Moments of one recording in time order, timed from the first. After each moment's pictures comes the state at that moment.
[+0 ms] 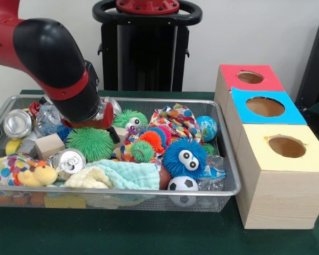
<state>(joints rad) -0.58 -0.34 0.05 1.46 0.05 0.85 1.41</state>
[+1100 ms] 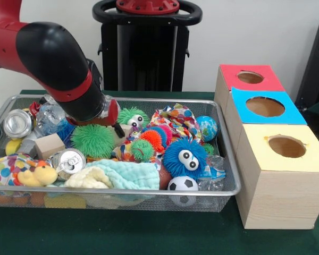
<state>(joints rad) -0.58 -0.33 0.05 1.45 0.03 0.93 1.41</state>
